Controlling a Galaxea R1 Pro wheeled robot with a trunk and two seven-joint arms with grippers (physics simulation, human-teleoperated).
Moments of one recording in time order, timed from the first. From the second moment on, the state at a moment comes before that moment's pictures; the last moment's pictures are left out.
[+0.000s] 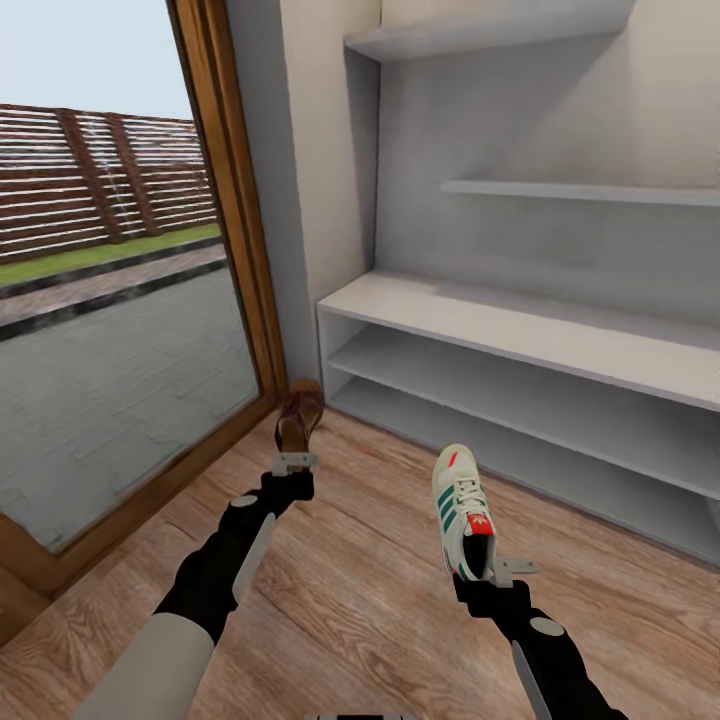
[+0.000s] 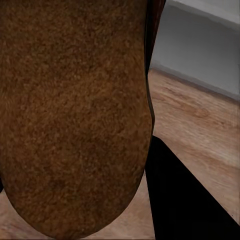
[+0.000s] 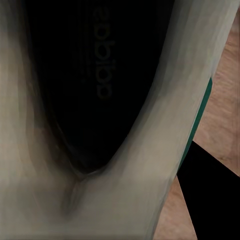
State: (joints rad) left arm -0.63 -0.10 -0.14 -0.97 0.12 0.37 0.00; right arm -0.20 0.01 0.00 -1.24 0.00 0.44 0.00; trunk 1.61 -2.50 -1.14
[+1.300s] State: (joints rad) left arm -0.63 -0.09 -0.14 -0.88 0.12 0.37 0.00; right arm -0.20 0.00 0.00 -1.24 0.00 0.44 0.00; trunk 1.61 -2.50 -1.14
